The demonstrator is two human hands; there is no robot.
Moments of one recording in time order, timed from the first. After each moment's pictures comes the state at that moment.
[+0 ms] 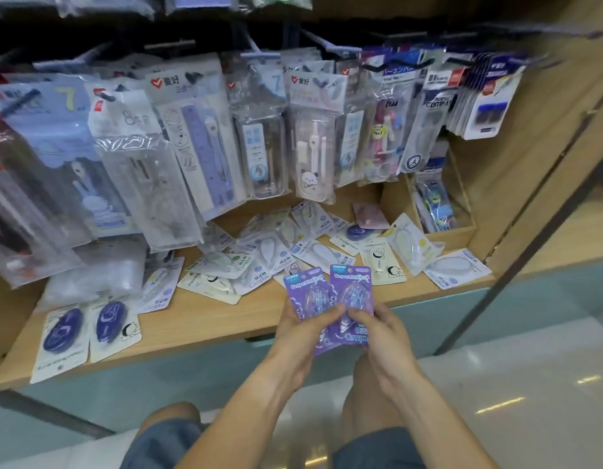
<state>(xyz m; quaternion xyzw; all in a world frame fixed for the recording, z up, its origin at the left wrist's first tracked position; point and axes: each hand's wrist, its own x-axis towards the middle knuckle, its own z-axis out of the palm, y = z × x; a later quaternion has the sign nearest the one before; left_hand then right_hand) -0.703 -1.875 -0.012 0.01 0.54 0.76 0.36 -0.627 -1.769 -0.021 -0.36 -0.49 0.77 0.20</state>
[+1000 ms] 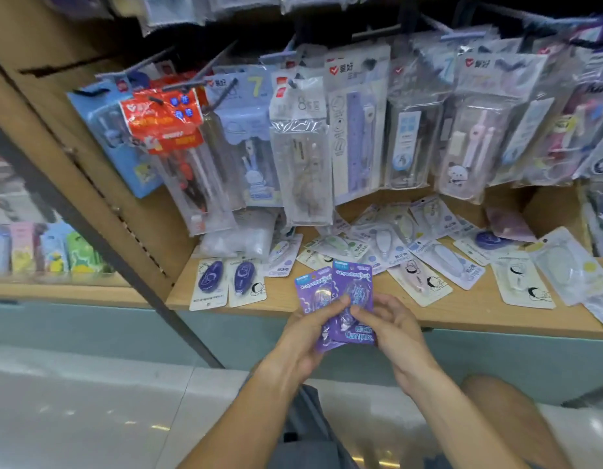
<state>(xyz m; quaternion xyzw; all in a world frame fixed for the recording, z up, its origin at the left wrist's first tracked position) -0.756 -2.007 -0.018 -0.13 0.53 0.78 0.30 -0.704 -1.875 -0.024 -0.25 -0.56 0.79 0.04</state>
